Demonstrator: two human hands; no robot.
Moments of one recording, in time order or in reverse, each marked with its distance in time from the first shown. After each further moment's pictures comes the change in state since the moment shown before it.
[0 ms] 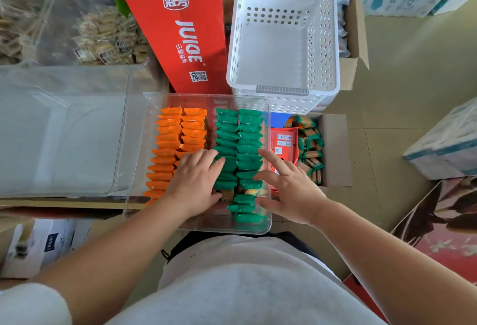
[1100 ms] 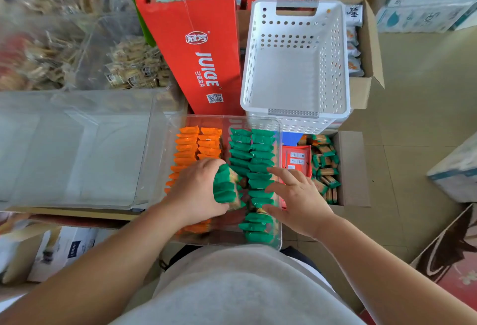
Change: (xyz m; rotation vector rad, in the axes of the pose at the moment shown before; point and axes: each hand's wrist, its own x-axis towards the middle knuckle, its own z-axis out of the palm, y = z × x) left_hand -0.003 -0.005 -0.070 -0.455 -0.003 -0.250; right_hand 0.017 -0.006 -0.010 0.016 0.120 0.046
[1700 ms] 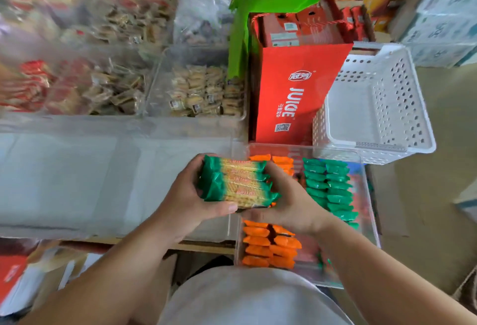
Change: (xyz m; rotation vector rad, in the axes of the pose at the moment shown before) left_hand -0.052 -0.159 -0.135 -1.086 0.097 -0.051; right_hand 0.128 -0.221 -0.027 0.868 0.047 -0.085
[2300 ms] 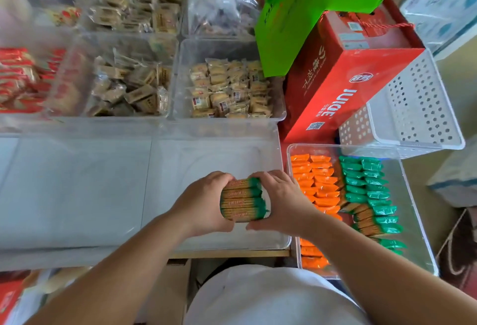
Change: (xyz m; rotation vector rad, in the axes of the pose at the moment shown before) left_hand 0.040 -0.055 -0.134 0.909 -0.320 0.101; right_hand 0.082 -0.026 0.114 -0.782 -0.042 0.239
